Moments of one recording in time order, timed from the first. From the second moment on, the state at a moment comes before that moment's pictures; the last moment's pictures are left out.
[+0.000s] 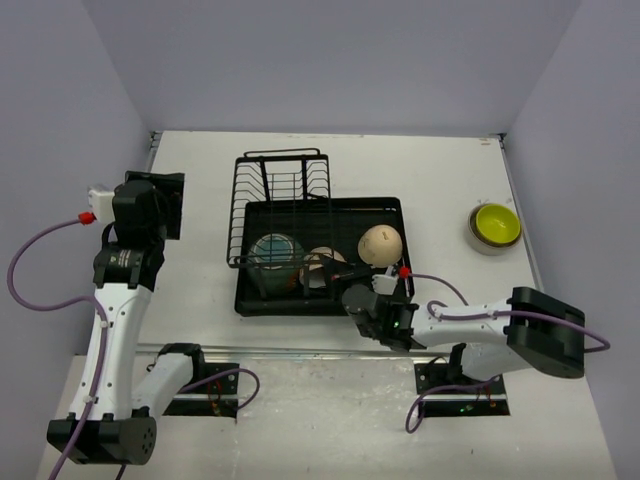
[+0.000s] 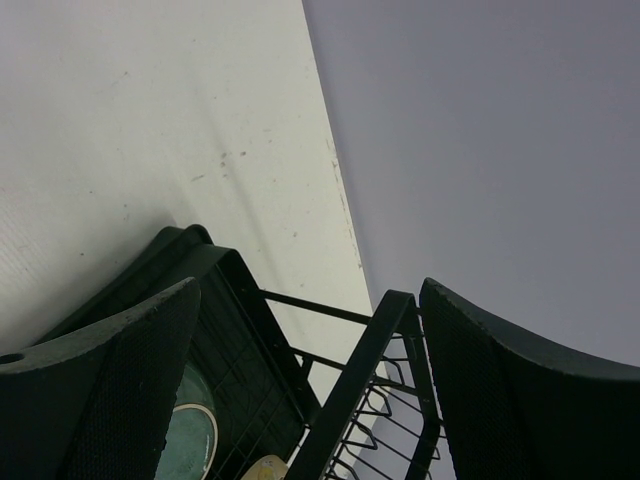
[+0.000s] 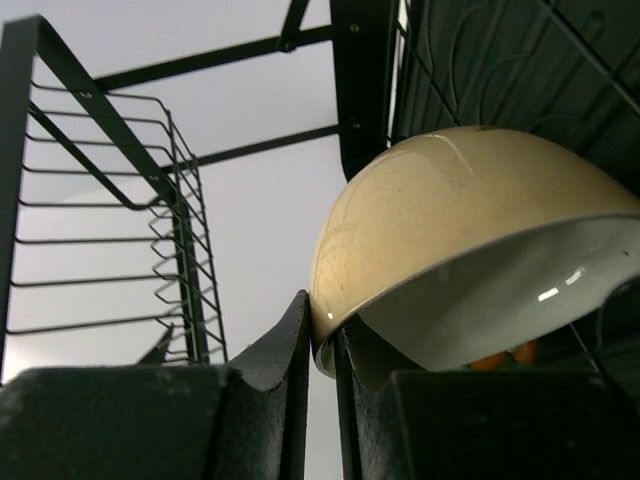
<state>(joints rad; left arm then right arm) -0.01 0.90 1.07 -0.62 -0.26 -1.34 1.24 1.33 0.51 0.45 0.89 2.00</state>
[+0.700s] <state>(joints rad) -0.01 0.88 1.03 -0.63 -0.31 -1.35 1.16 1.44 0.49 0.76 0.81 1.99</state>
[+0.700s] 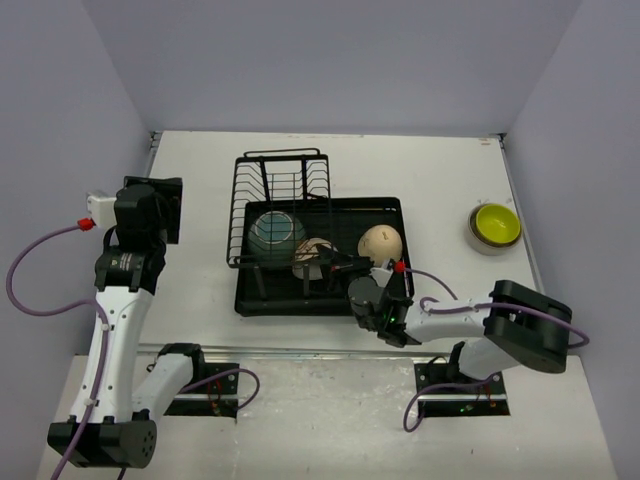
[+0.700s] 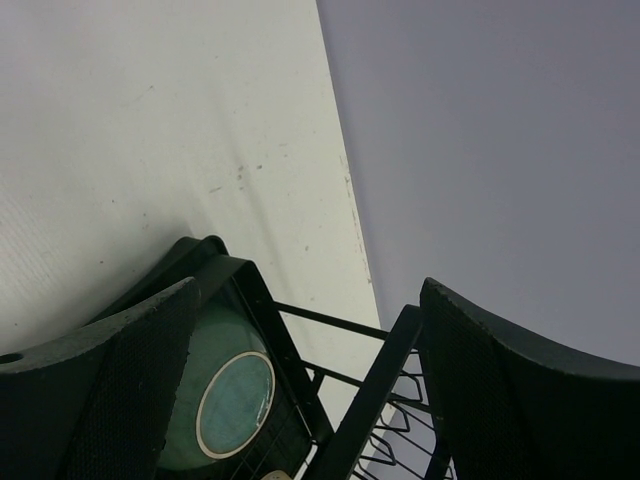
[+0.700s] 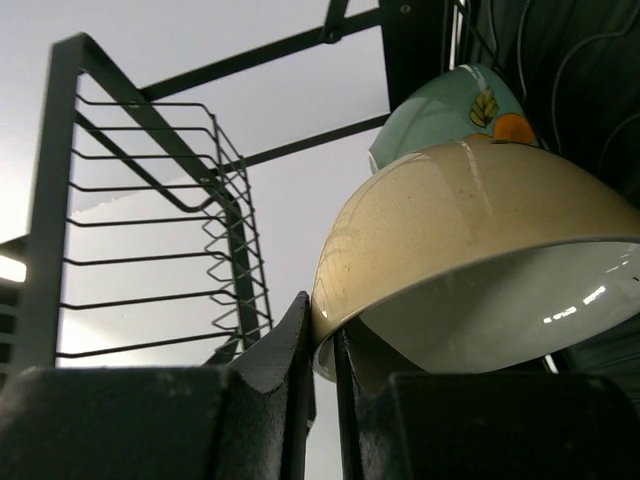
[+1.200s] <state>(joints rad) -0.01 0.88 1.03 -0.63 -0.33 -1.36 0.98 1.23 0.42 0.76 0.69 1.99</state>
